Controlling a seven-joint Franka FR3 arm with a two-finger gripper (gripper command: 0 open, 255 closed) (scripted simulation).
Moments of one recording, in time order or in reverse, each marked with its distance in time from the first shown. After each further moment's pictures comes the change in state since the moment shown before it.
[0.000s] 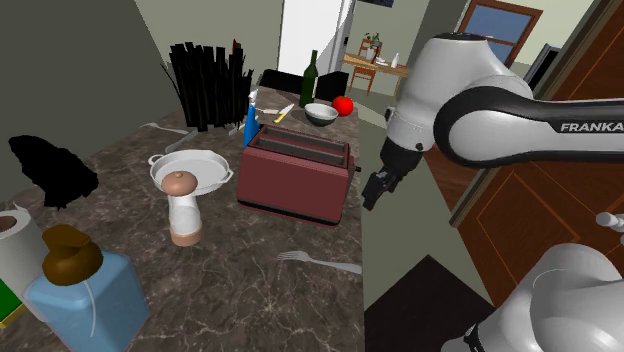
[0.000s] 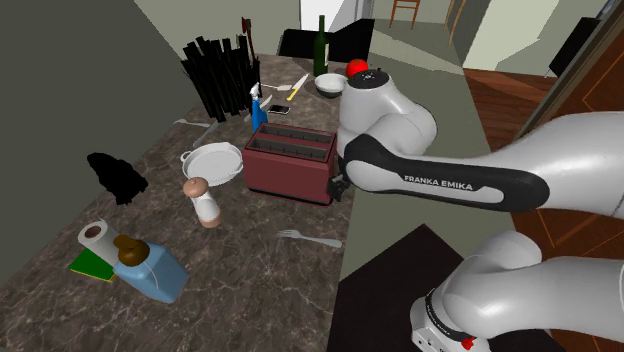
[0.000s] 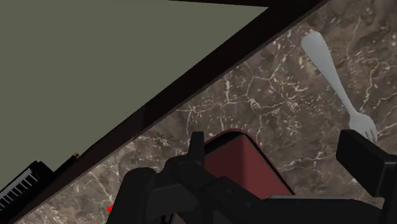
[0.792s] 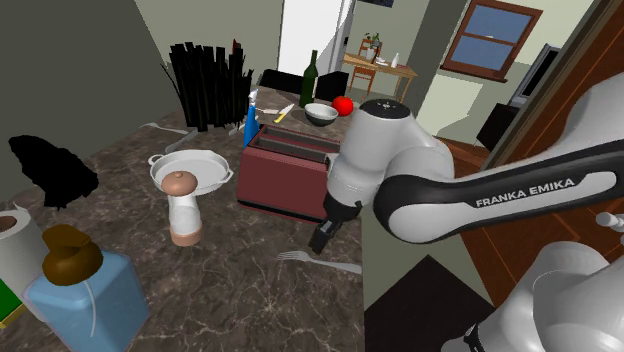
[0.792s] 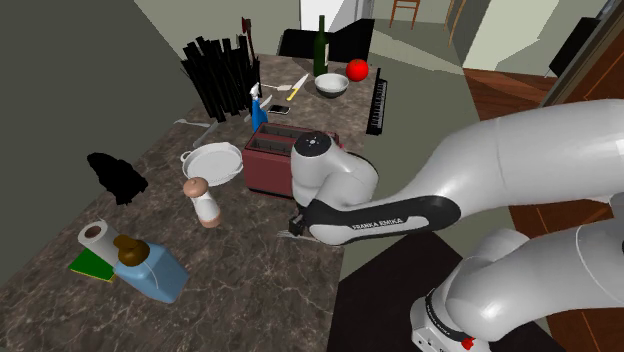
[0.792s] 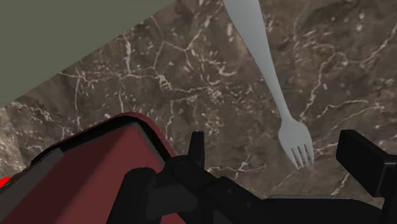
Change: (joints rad) arm 0.082 0.309 0.170 -0.025 -0.005 0.371 0.074
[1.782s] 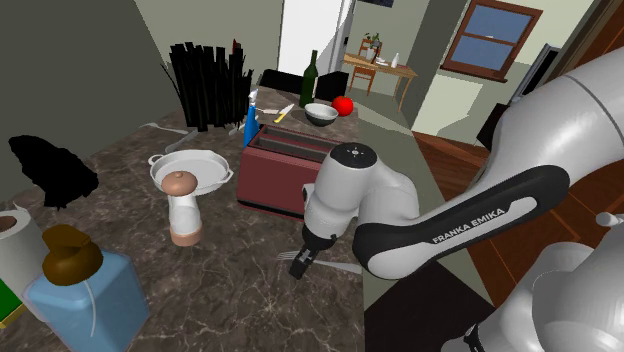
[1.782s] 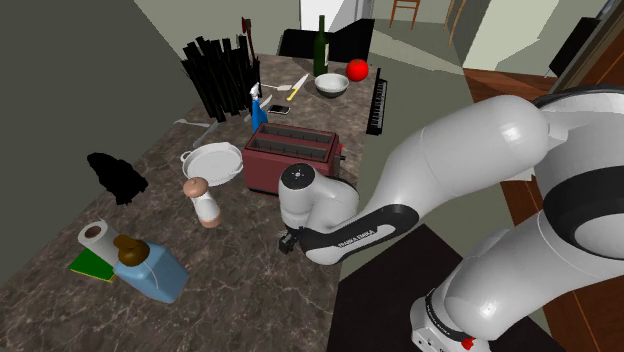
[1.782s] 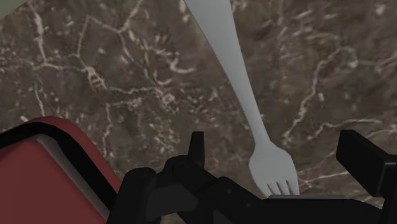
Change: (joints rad) arm -0.027 0.231 0.078 0.003 -0.130 0.226 0.114
